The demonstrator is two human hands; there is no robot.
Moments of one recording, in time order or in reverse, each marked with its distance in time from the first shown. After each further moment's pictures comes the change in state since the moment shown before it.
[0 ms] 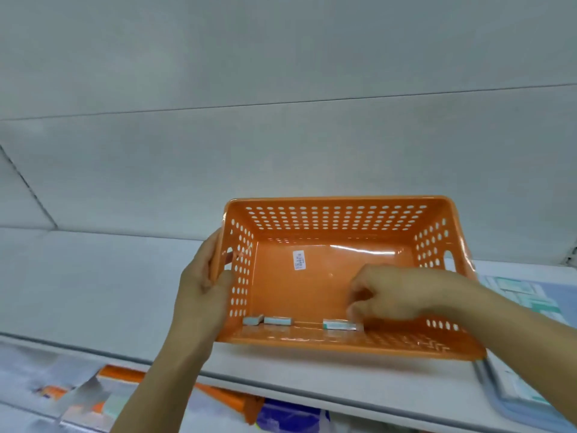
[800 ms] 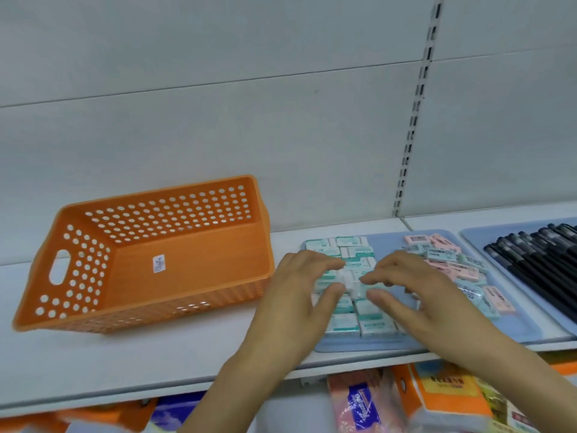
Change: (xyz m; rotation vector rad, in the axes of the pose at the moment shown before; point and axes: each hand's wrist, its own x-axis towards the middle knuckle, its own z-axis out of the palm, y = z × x) left_hand -0.117 0.046 0.223 0.379 -0.606 0.674; right_hand -0.179 0.162 0.100 0.319 0.889 -0.014
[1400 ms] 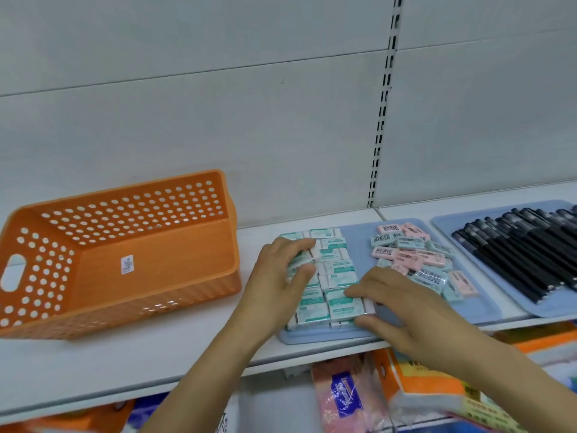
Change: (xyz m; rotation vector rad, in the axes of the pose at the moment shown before) left_hand 0.024 -0.020 0.036 -0.159 -0.050 -0.179; right_hand -0.029 0.024 -0.004 -0.174 -0.204 -0.054
